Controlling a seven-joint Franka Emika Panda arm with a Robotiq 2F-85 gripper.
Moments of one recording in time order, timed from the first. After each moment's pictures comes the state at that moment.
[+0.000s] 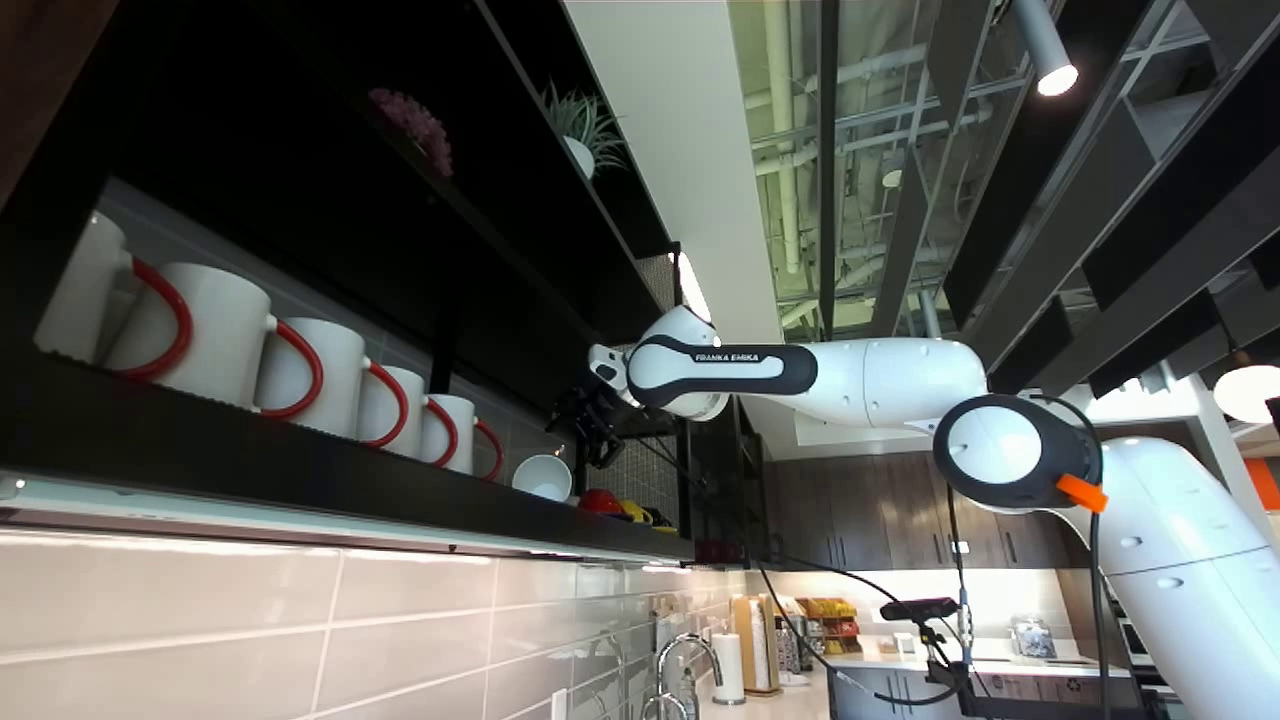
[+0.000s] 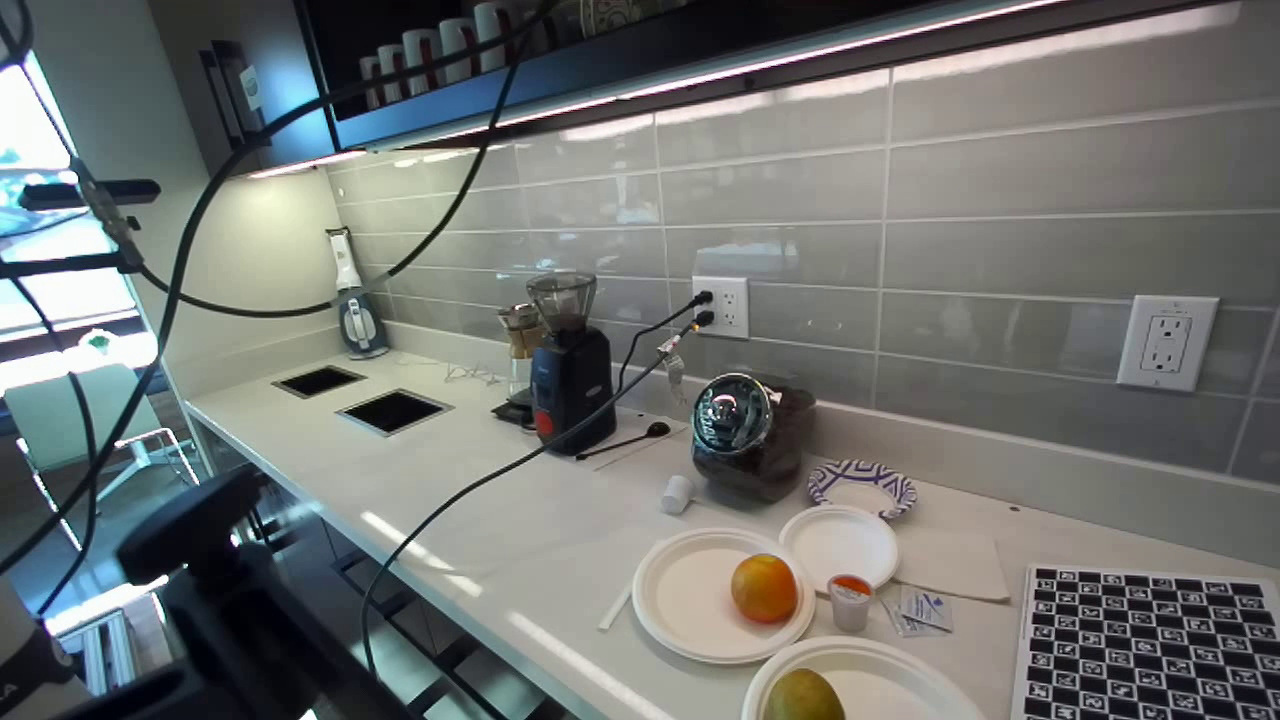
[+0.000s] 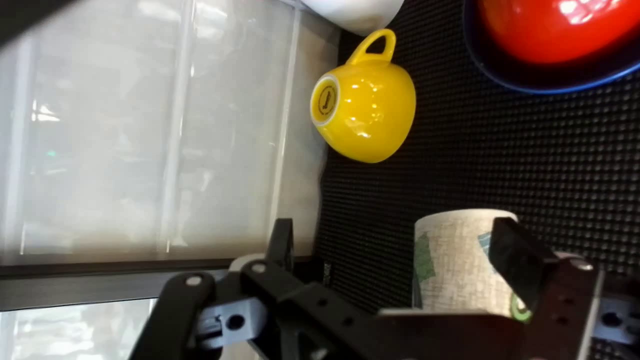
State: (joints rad) arm -0.10 0.20 -0.18 -1.16 -0.01 2.42 -1.84
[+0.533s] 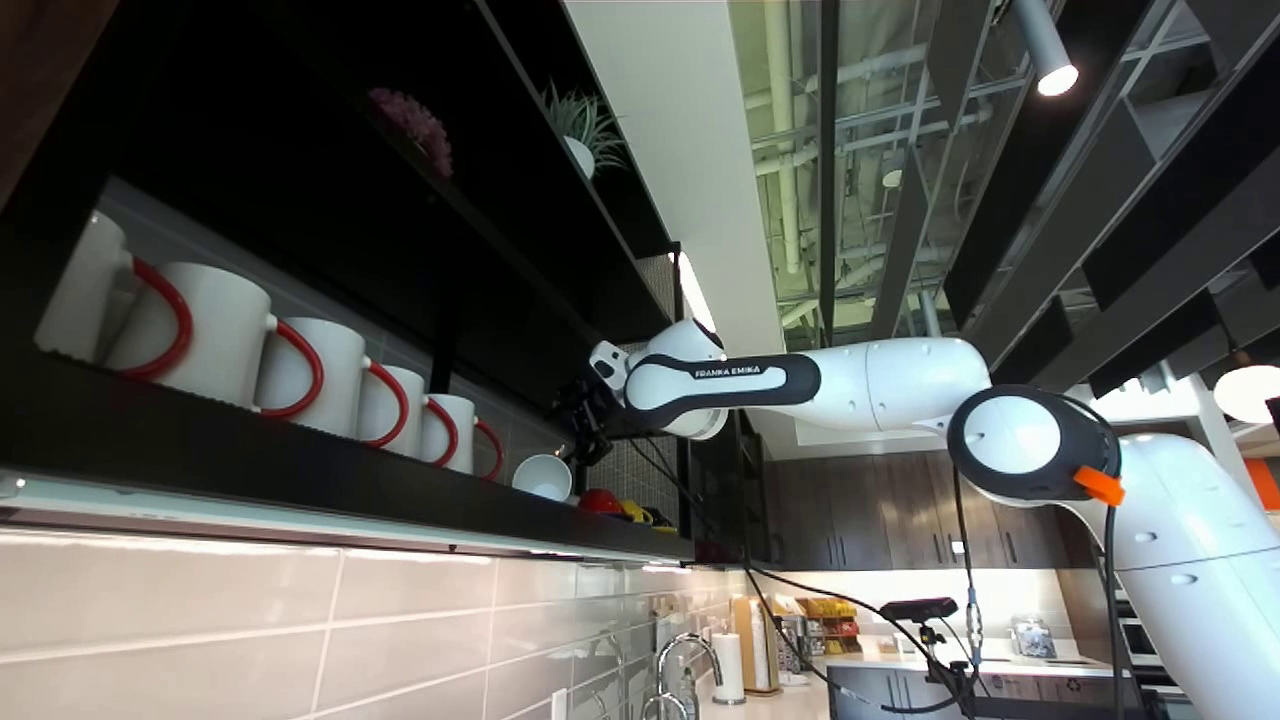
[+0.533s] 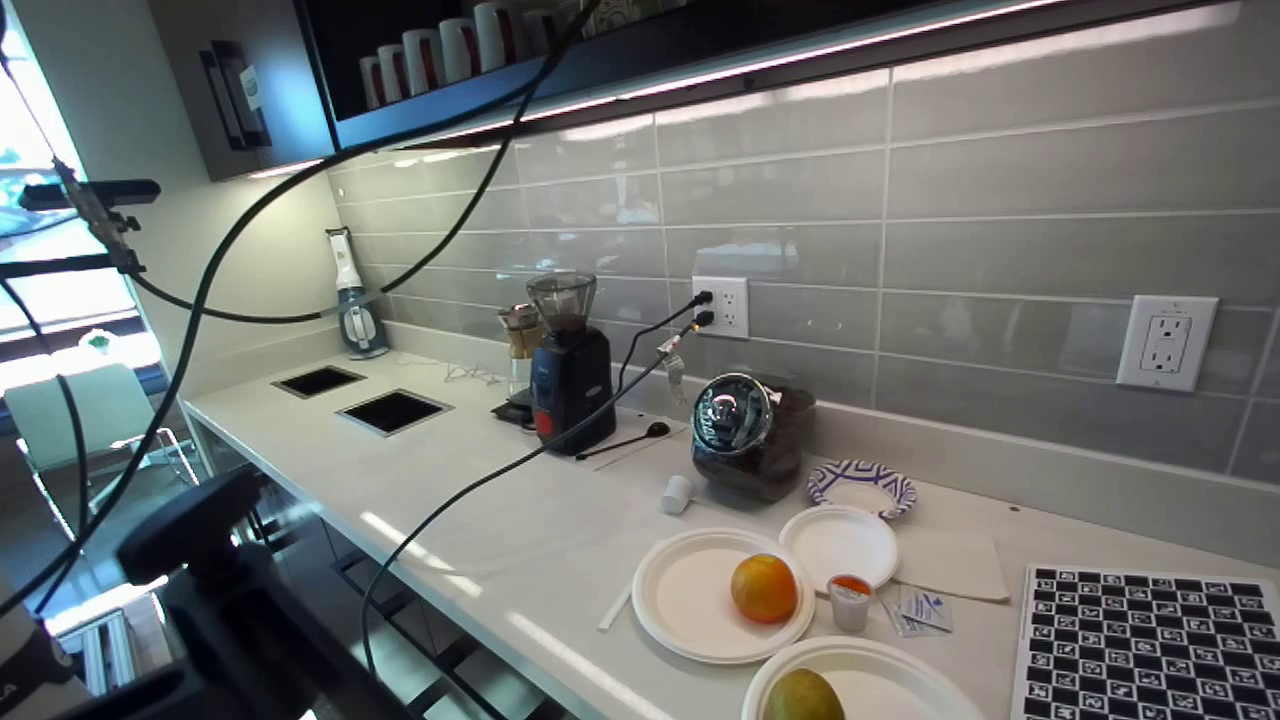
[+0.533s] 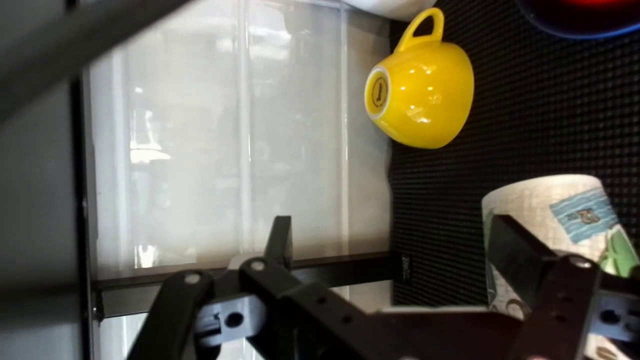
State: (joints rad) arm -0.08 0.16 -0.18 -1.30 -0.02 2.69 -1.63
